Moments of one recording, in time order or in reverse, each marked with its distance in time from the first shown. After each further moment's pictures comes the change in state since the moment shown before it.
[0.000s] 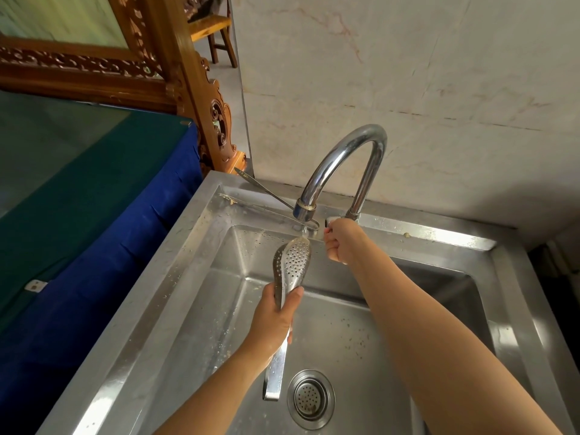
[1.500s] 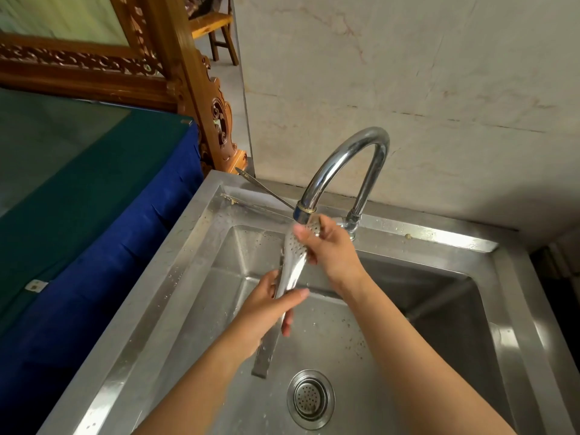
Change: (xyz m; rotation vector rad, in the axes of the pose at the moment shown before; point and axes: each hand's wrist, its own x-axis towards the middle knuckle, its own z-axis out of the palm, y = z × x) left_hand 0.003 0.024 -0.024 -0.082 -0.206 -0.053; right_hand -0.030 0.046 0.001 -0.163 -0.434 -0.820
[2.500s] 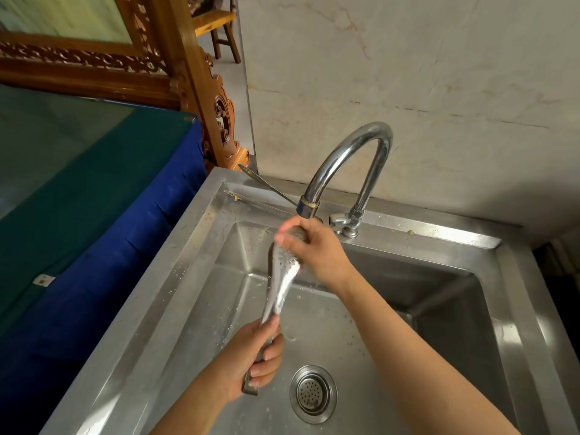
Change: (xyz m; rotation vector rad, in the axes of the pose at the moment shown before) left_hand -0.044 -0.036 -0.024 -0.312 -0.270 -0.218; right_hand -0.003 0.001 0.016 -0.196 -0.110 -0.024
